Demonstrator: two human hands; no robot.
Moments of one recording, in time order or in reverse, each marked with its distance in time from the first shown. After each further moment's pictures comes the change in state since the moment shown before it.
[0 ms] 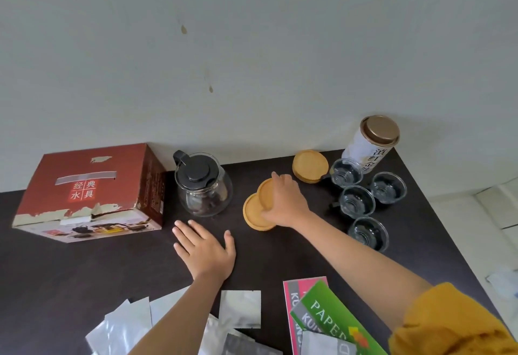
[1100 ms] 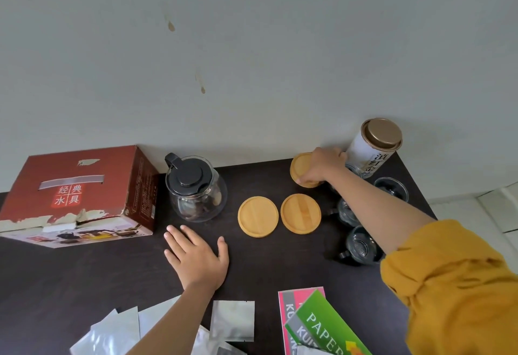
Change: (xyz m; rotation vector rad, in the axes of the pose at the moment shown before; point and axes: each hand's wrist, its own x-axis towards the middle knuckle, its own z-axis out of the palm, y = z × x) left_hand 0.001 -0.003 0.002 0.038 0.032 0.021; right_hand 0.074 0.065 -0.083 -0.349 -0.097 0.297
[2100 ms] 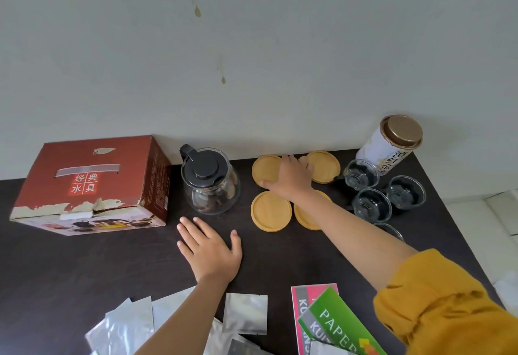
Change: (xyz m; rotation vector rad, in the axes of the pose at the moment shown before) left_hand -0.001 0.001 -0.001 -0.027 -0.017 0.003; right_hand -0.033 -0.091 0.052 0.213 0.271 -0.192
